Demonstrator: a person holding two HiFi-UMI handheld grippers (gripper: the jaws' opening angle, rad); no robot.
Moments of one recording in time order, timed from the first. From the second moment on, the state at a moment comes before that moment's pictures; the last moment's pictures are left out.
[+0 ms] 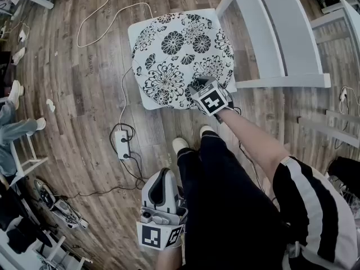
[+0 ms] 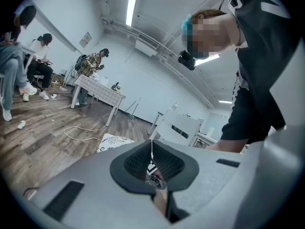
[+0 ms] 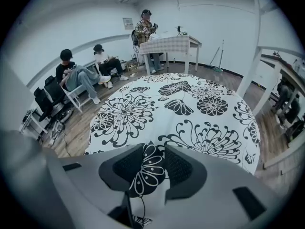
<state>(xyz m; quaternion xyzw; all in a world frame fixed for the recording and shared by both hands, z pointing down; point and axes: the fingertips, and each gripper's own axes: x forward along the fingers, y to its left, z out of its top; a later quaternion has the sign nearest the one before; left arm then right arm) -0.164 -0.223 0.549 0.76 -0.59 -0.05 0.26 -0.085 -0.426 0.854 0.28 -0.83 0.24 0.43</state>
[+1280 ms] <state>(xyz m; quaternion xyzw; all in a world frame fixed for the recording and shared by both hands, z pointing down) -0.166 -0.250 0.488 0.80 -0.57 -0.07 0.19 -0.089 -0.442 0.665 0.38 -0.88 0.19 0.22</state>
